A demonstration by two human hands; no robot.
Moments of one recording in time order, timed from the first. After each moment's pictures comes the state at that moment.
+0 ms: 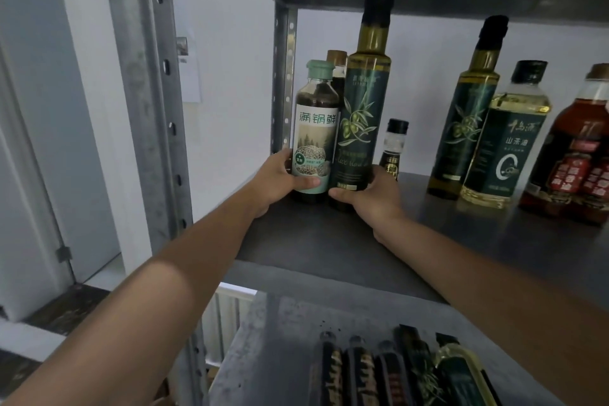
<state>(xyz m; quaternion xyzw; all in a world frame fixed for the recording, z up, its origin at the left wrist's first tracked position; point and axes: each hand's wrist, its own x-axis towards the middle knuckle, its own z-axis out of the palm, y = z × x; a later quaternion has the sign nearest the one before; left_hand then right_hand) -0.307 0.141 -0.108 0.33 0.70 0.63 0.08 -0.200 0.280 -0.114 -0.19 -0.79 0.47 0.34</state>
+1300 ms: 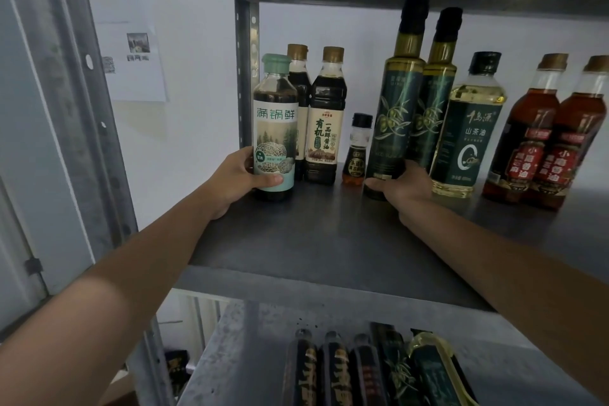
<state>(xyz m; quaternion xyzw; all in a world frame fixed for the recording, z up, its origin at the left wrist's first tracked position) -0.304 0.142 -0.106 0.34 0.69 0.63 0.09 -0.168 0.369 -0.102 -0.33 -0.77 0.39 0.37</state>
